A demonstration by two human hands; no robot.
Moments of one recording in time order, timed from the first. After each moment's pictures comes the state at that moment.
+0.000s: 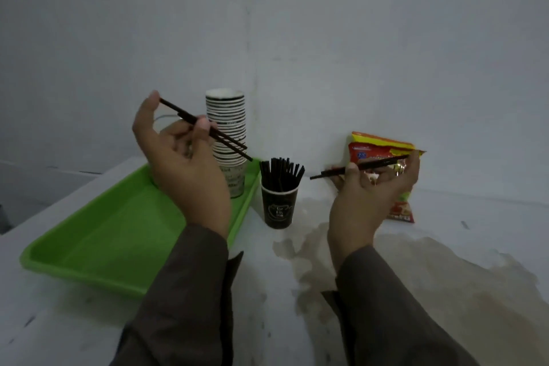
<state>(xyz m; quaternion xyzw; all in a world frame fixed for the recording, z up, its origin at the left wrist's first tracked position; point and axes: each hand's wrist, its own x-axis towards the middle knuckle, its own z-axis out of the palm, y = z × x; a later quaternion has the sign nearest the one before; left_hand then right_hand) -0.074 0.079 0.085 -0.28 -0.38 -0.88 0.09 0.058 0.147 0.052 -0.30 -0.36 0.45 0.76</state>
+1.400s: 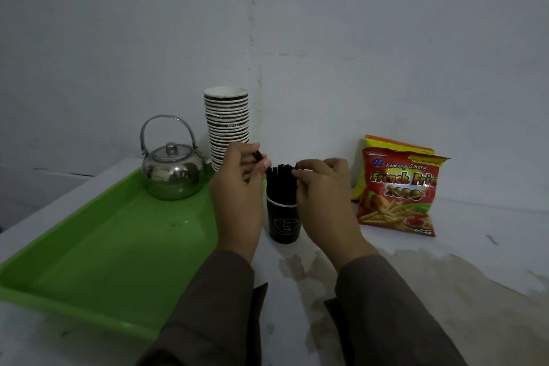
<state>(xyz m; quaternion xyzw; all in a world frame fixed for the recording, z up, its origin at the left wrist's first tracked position) -0.082 0.136 0.035 -0.41 -0.55 -0.73 -0.01 0.021 0.183 0.037 -0.39 -0.84 0.02 0.38</state>
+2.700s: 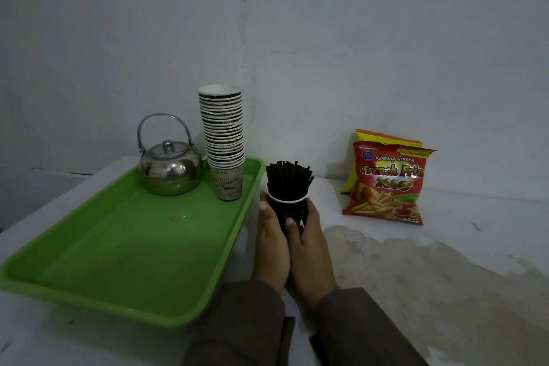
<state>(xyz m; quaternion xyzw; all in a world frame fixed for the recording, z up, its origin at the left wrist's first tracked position) -0.027 0.130 -0.028 -0.33 -0.53 -0.70 -0.34 0.026 0.148 -0.040 -0.32 -0.69 0.44 0.48</state>
